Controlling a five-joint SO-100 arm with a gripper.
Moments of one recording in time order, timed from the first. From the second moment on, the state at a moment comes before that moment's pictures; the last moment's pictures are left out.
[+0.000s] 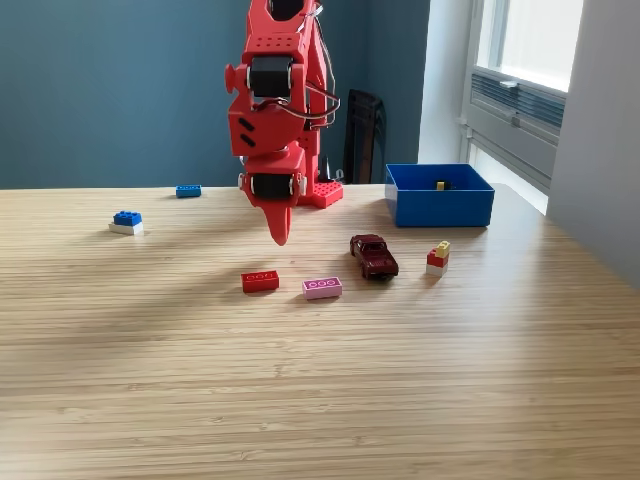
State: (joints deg) arm 7.8 87.9 105.8 70.5 4.8
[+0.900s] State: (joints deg) arm 4.7 87.9 88.9 75.6 10.5
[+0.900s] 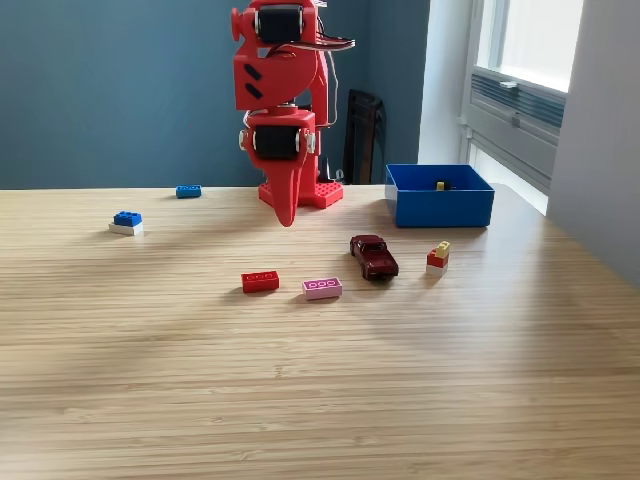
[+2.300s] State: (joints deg) arm -5.2 87.9 91.0 72.7 8.7
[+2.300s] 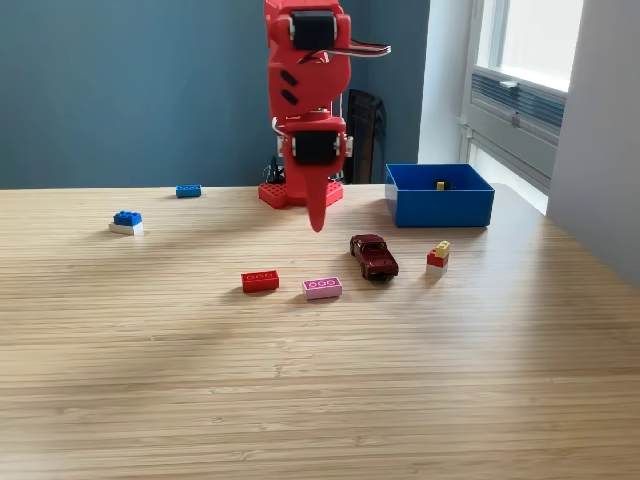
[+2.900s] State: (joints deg) arm -24.1 87.9 81.5 78.2 -1.7
